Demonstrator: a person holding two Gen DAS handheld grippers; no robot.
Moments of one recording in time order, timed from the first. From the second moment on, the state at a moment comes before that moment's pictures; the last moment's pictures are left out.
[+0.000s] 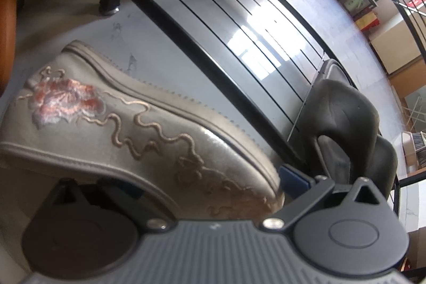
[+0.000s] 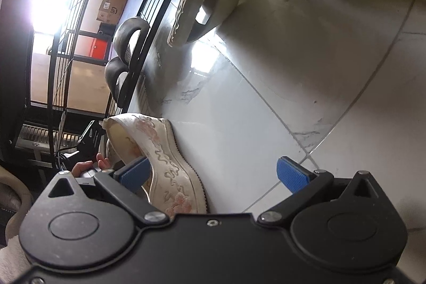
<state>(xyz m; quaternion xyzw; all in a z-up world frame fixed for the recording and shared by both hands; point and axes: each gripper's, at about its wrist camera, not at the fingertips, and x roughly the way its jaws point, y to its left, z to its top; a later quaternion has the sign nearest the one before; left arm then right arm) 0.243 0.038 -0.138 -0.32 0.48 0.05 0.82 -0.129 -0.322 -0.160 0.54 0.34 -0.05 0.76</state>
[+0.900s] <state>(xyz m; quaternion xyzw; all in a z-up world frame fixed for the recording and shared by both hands) 0.160 0.048 -0.118 -0.28 0.52 0.03 0.81 -0.131 -0.324 -0.153 0.56 0.32 -0.02 0.76</state>
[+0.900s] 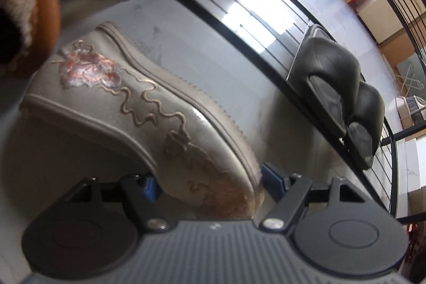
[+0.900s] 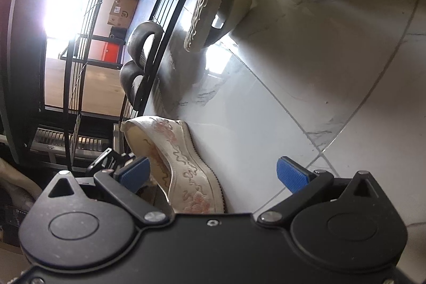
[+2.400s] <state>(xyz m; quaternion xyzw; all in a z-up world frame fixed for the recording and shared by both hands) -0.089 0.017 -0.112 -0.20 0.59 -0.08 0.78 -0.151 -0.321 -0.153 0.51 0.33 -0.09 0.79</state>
